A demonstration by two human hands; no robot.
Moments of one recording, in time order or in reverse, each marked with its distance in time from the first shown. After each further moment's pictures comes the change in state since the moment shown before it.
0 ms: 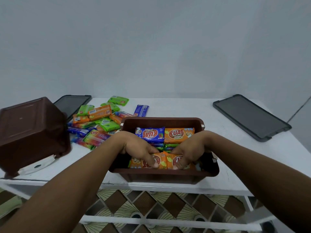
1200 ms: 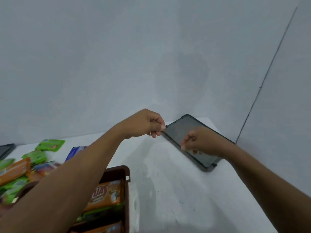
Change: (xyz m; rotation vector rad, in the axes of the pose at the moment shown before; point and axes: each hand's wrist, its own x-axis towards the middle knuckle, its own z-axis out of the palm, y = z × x) left_hand 0.121 0.236 -0.161 -0.204 0.670 0.539; right_hand -0.123 0.258 -0.022 0.643 1.005 0.034
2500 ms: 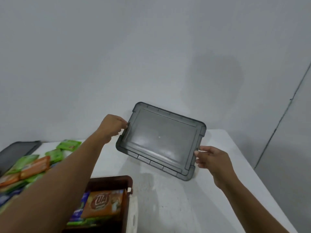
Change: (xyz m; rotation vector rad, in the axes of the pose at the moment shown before) left_hand -0.009 -0.078 -0.074 -0.152 0.682 -0.499; right_hand 0.036 0.060 0.038 0.838 0.408 0.189
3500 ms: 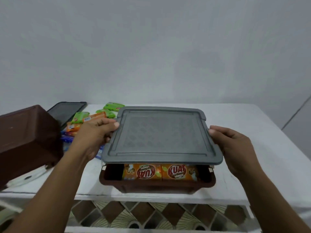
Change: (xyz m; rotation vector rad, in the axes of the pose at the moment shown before) left_hand -0.179 -0.199 -0.199 -0.554 0.018 -0.013; right_hand -0.208 0.002 0.142 0.051 -0.027 -0.119
